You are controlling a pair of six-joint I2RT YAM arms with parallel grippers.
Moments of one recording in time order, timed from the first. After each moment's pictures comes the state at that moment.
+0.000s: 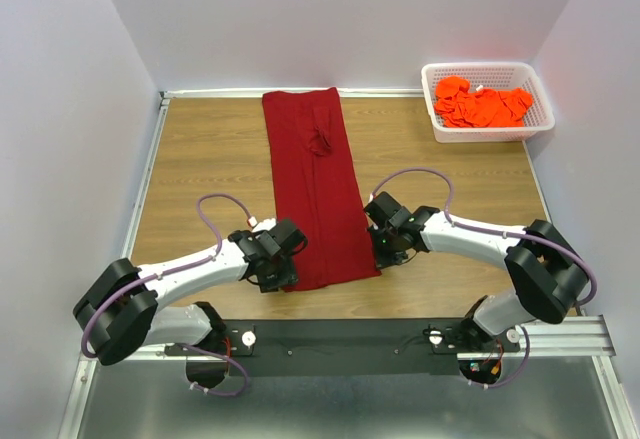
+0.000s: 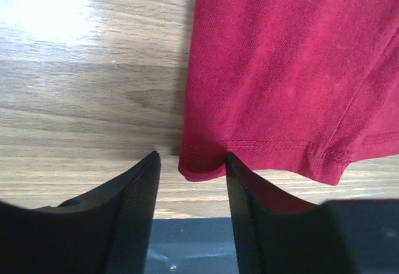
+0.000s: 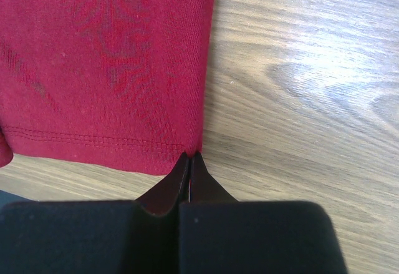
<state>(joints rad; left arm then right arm) -0.86 1.22 0.60 -0.68 -0.10 -1.12 0.79 1.50 0.79 -0.52 -0.01 0.56</state>
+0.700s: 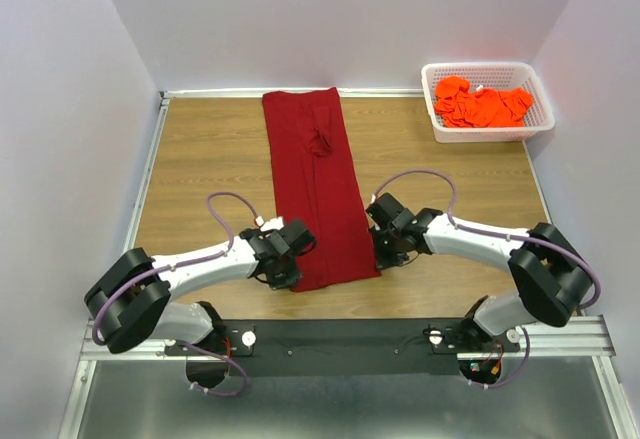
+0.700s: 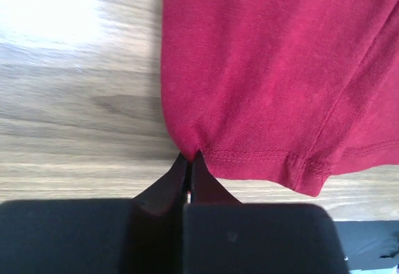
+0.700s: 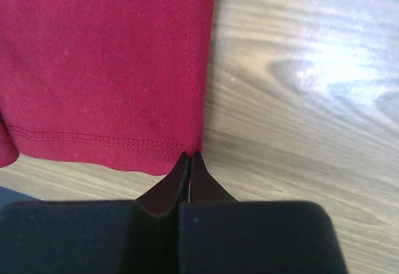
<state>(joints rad) -0.90 1.30 0.63 -0.65 -0.12 -1.18 0.79 1.48 0.77 -0.50 -0.03 0.57</state>
